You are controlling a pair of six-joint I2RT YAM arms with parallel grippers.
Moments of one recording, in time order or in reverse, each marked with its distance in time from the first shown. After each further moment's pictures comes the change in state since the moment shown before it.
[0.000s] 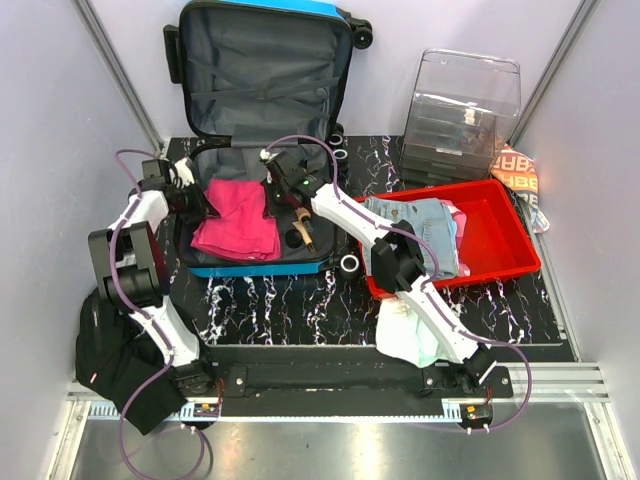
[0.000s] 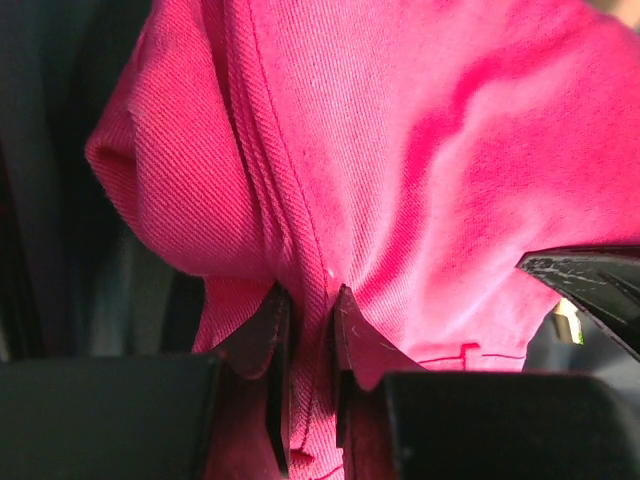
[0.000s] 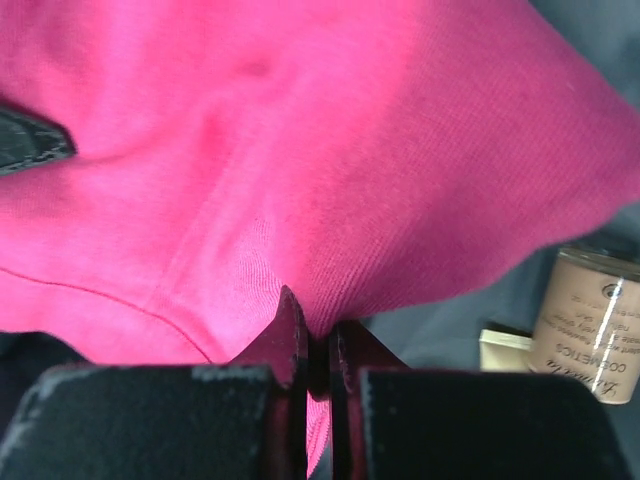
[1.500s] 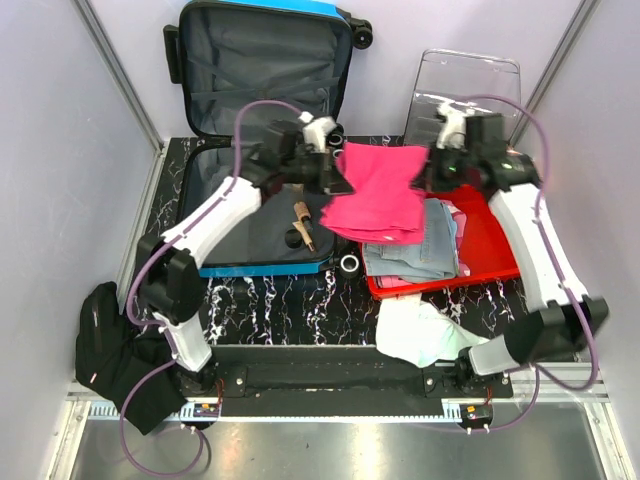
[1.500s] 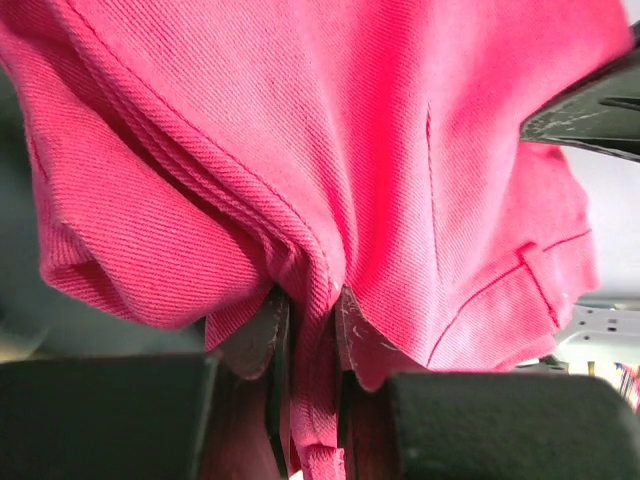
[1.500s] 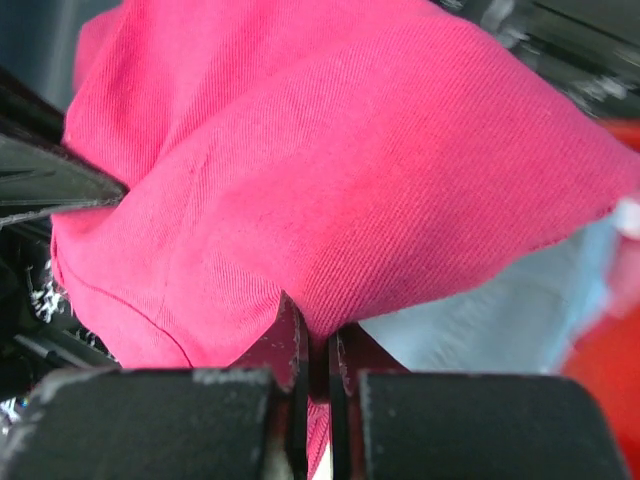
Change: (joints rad) left arm -0.702 -0.062 0.314 0.096 0.160 -0.294; right arm -0.573 -1.114 -0.877 -0.173 -0.214 -0.280
